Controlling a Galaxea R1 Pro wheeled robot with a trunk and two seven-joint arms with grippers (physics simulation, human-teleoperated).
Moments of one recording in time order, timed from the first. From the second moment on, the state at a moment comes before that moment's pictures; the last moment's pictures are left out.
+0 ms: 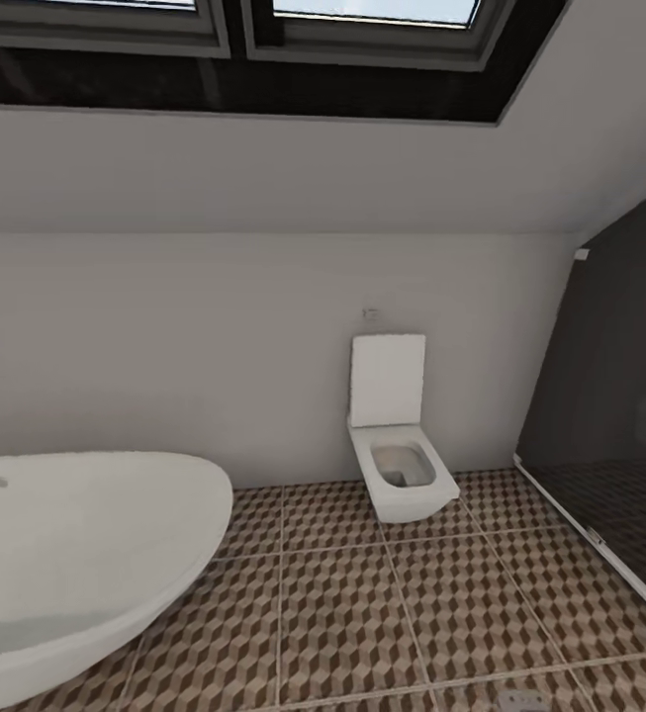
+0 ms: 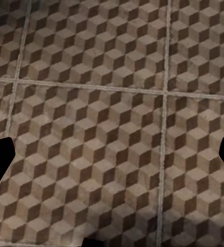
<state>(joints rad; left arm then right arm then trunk) -0.03 -0.07 0.14 -0.76 -0.01 0.12 0.10 -0.24 -0.09 -0.05 -0.42 0.02 -0.06 0.00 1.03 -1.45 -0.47</state>
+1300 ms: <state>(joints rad) -0.03 -0.08 0.14 -0.76 -0.01 0.12 0.10 -0.24 -0.08 -0.05 -0.42 0.02 -0.06 0.00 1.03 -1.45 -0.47</state>
